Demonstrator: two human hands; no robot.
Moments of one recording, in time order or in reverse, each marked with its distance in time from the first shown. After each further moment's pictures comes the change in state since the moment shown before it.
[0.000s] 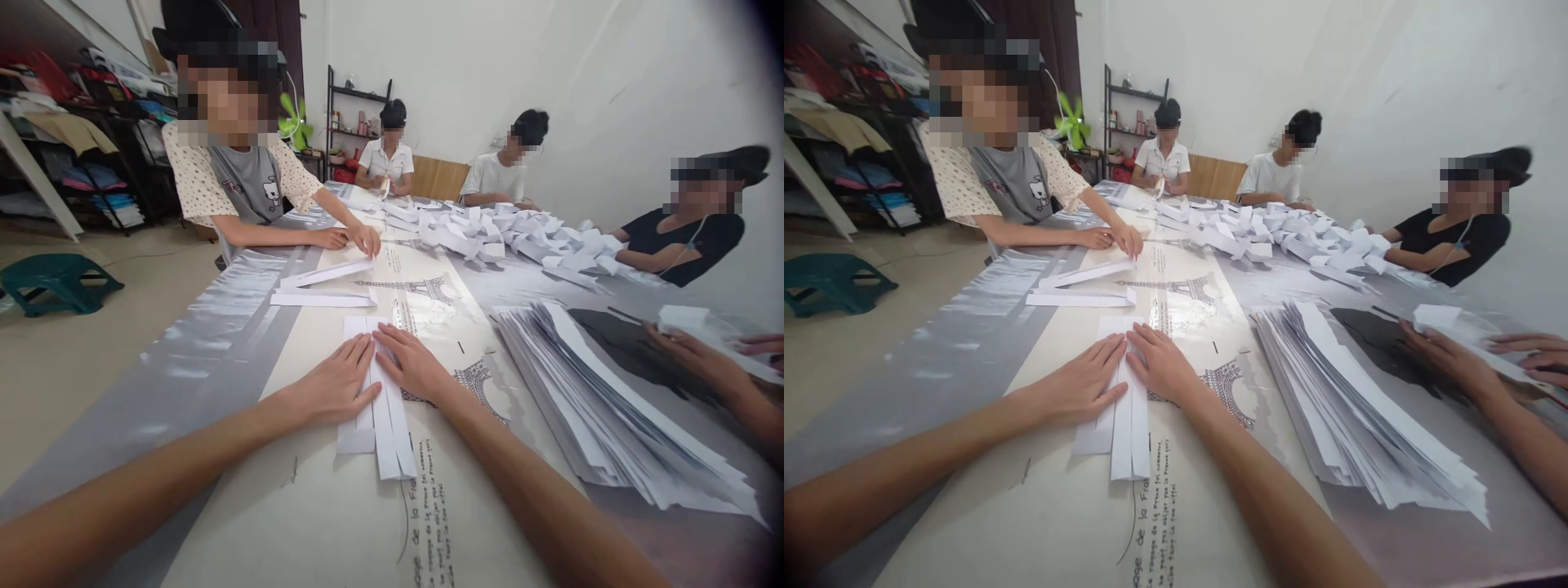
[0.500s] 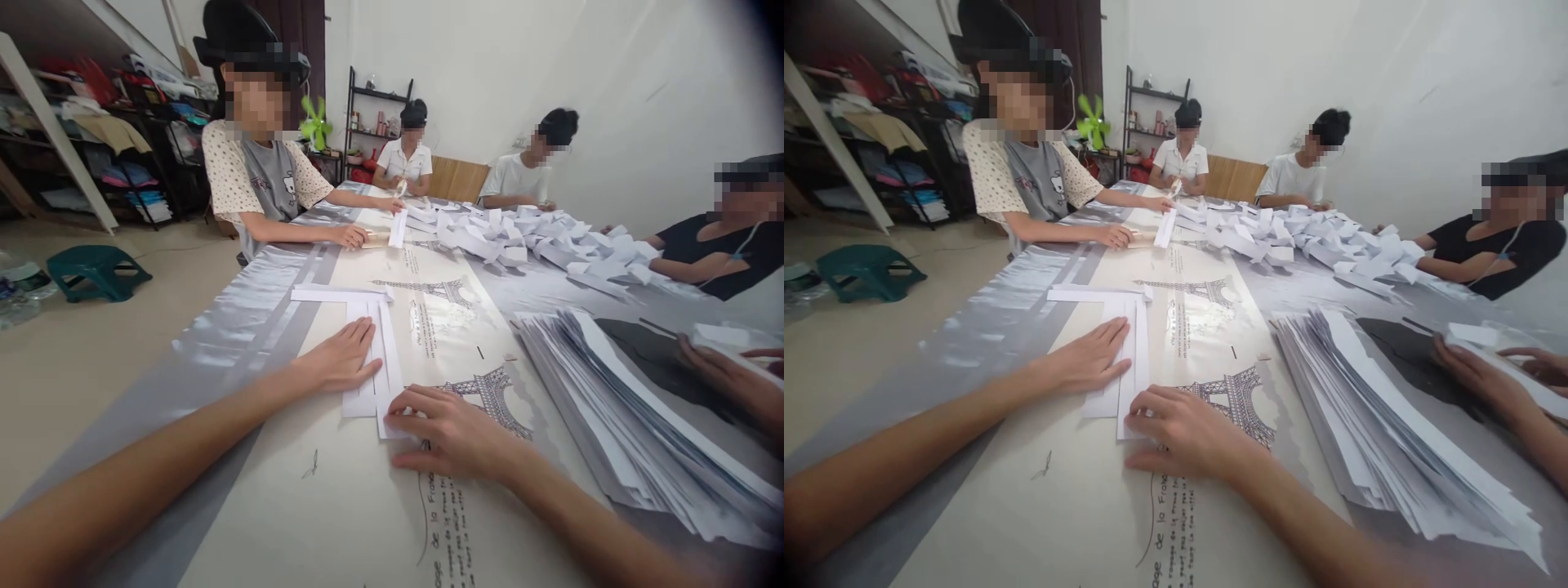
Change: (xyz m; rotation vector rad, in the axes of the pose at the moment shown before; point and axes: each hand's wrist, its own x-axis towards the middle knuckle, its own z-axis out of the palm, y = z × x) left_hand 0.004 -0.035 -0.012 0.052 -0.056 -0.086; right_hand -0.056 -0.062 -0.052 0.046 -0.240 -0.419
